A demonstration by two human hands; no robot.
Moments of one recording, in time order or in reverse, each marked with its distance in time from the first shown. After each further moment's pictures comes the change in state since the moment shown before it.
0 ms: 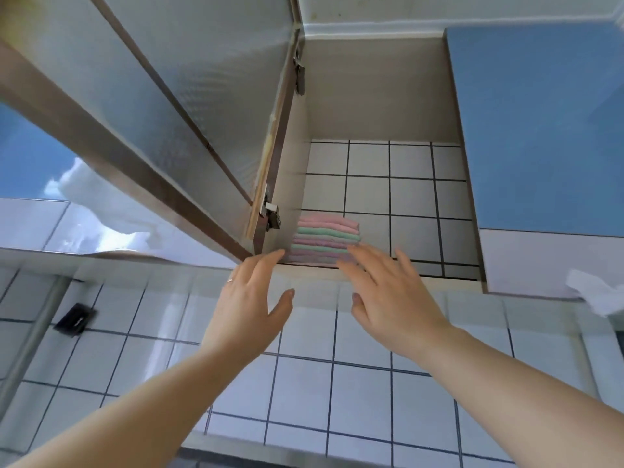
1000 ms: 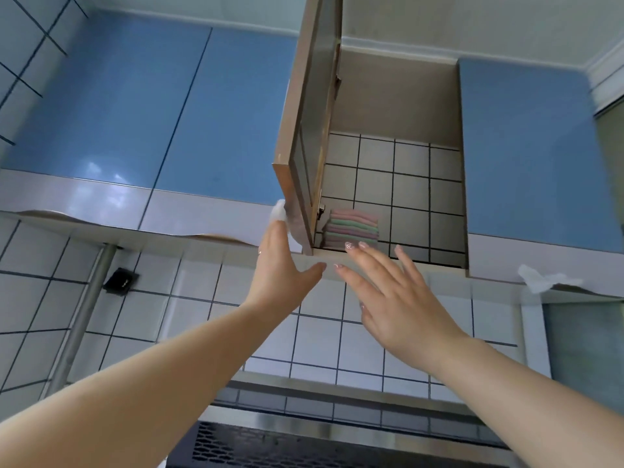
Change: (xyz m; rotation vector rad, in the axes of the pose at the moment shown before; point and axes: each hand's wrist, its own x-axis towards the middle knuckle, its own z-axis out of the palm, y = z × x) left_hand -0.023 0.003 -0.162 -0.494 -0.059 -0.185; right_hand -0.033 -0.141 -0.151 -0.150 0.022 -0.148
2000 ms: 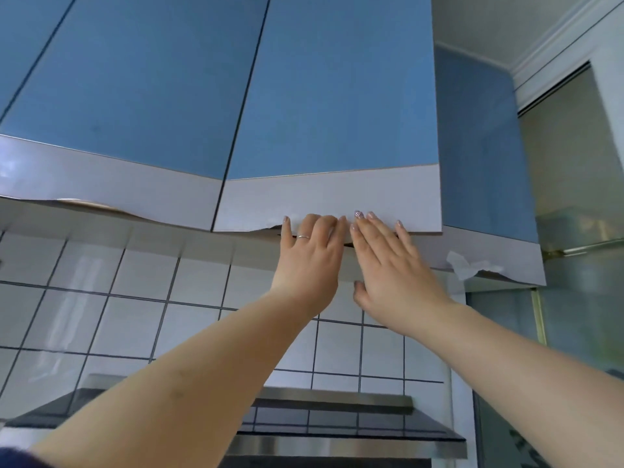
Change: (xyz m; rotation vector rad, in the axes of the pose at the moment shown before) left_hand 0.019 0.018 0.184 0.680 -0.114 0.456; right_hand -0.037 0.101 0.044 -0.196 -0.225 0.243
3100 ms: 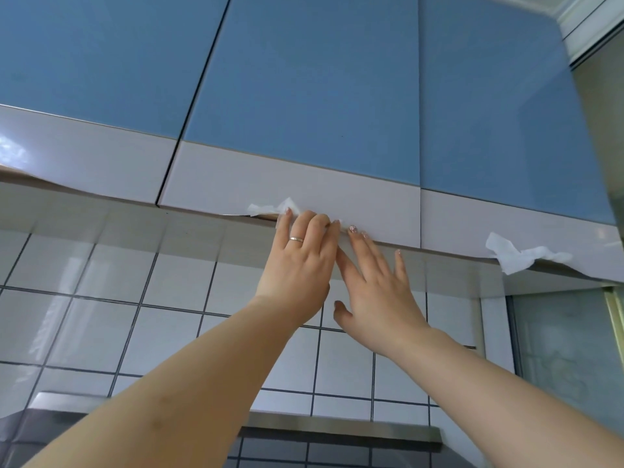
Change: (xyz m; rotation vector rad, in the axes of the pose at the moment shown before) left_hand 0.021 -0.004 0.131 0.330 0.163 0.078; right_hand 0.015 0.006 0.151 0.328 -0.161 0.066
